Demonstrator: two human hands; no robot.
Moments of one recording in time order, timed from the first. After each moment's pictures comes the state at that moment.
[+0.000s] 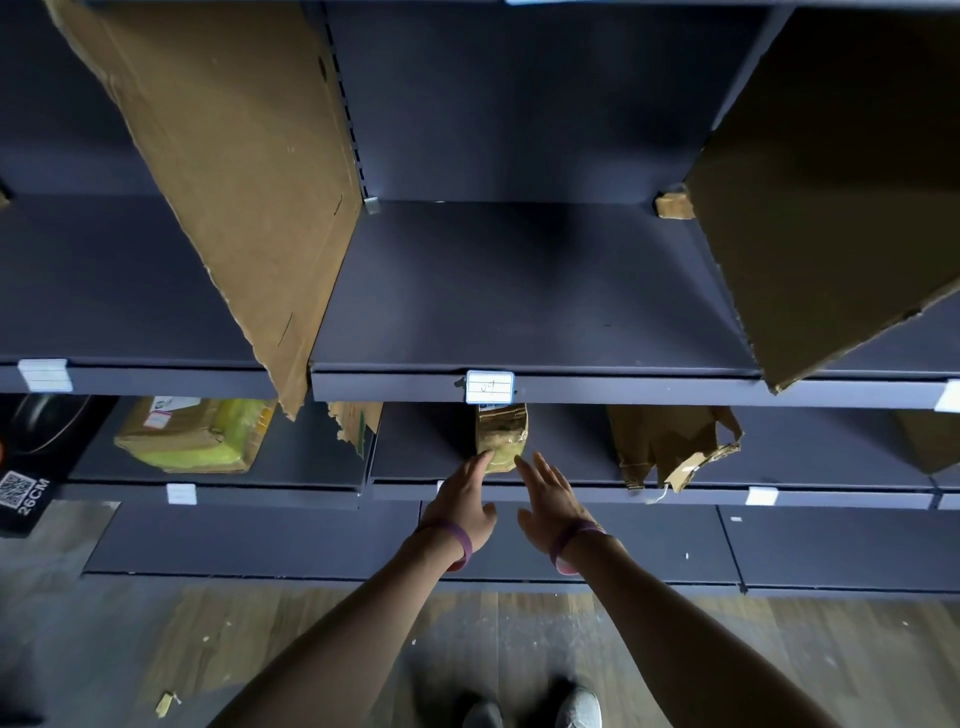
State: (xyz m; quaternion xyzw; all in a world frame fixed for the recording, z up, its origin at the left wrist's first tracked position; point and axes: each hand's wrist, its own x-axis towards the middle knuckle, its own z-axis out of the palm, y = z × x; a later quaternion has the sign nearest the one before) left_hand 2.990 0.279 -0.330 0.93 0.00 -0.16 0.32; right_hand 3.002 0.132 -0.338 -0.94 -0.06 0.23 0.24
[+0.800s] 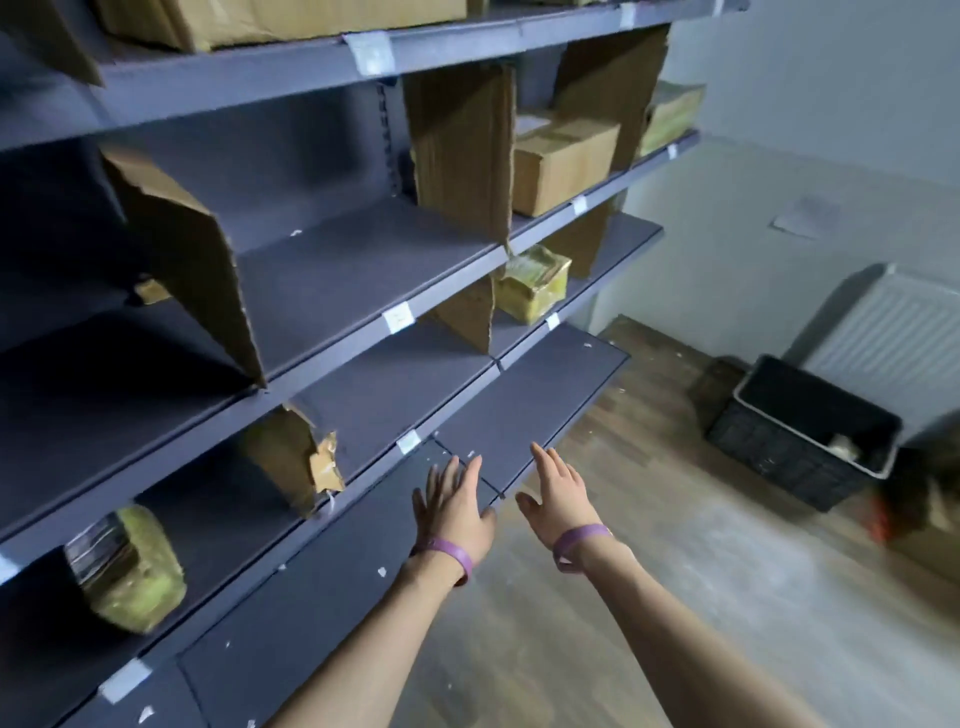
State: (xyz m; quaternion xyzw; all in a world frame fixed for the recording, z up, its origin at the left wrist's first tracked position) left_hand 2.852 -0.058 -0.261 0.90 -0.35 -0.18 0.18; right_hand 2.757 -0.175 -0.268 -0.89 0.35 -0.03 0.30
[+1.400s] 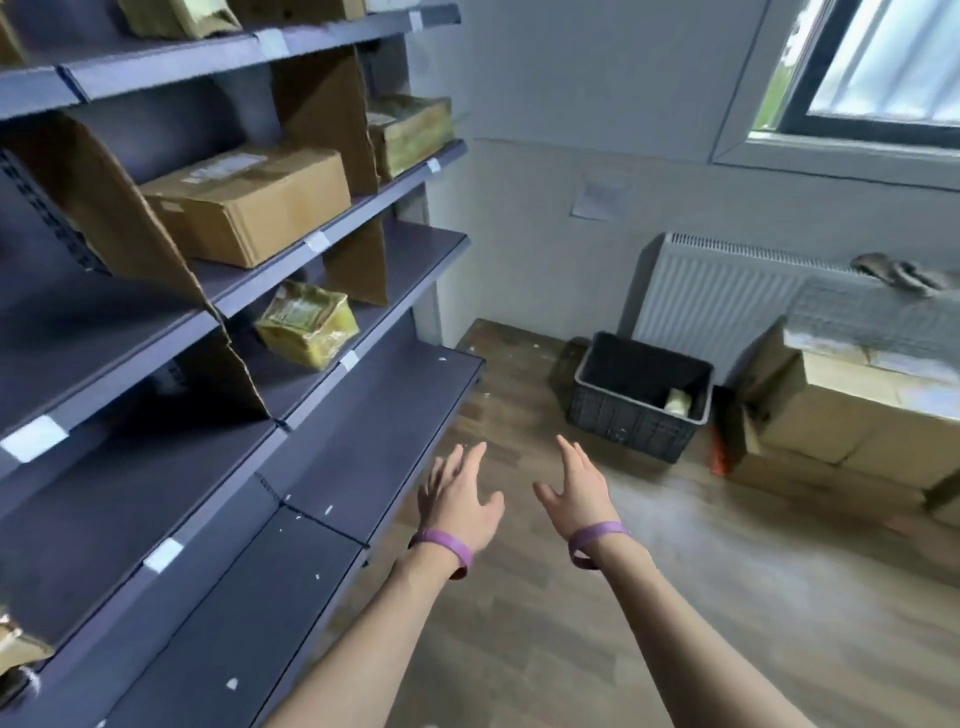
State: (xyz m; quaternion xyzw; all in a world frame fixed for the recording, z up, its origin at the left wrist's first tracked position) left_hand 2.651 -0.332 -0.231 0.82 -0.47 -0.25 0.22; right_hand 2.513 -0.419 -0.251 -0.78 0.52 -0.14 0.33
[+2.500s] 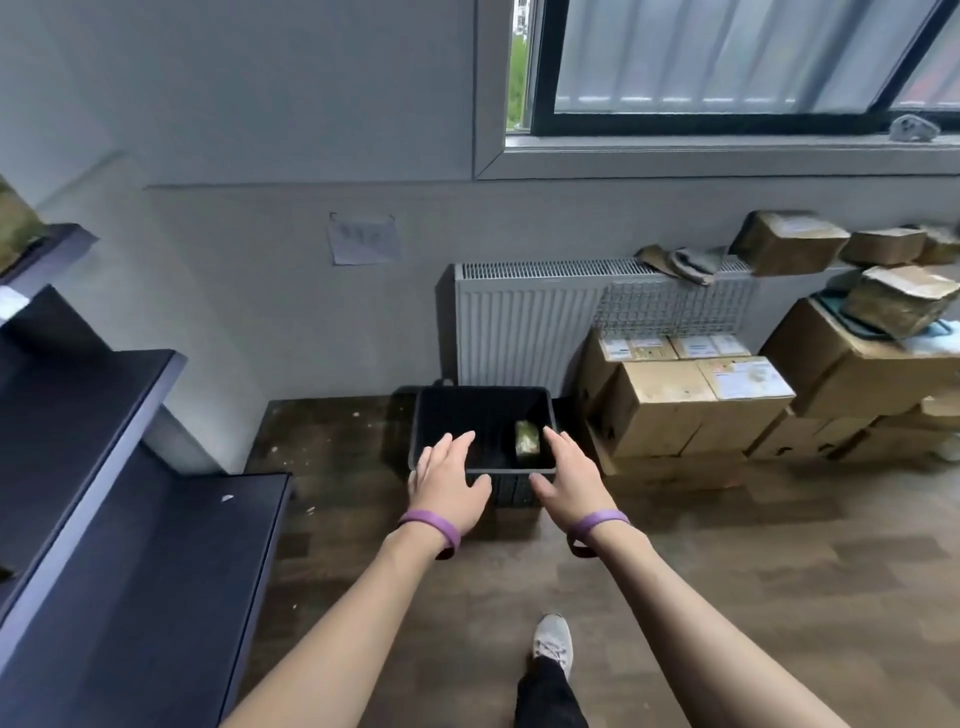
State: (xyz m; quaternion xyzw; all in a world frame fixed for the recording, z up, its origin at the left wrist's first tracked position) left_hand 2.568 -0.862 -0.244 0.69 -0.64 -0.32 0.15; right_hand 2.394 -0.870 -0.261 -0.65 0.68 -0.18 0.29
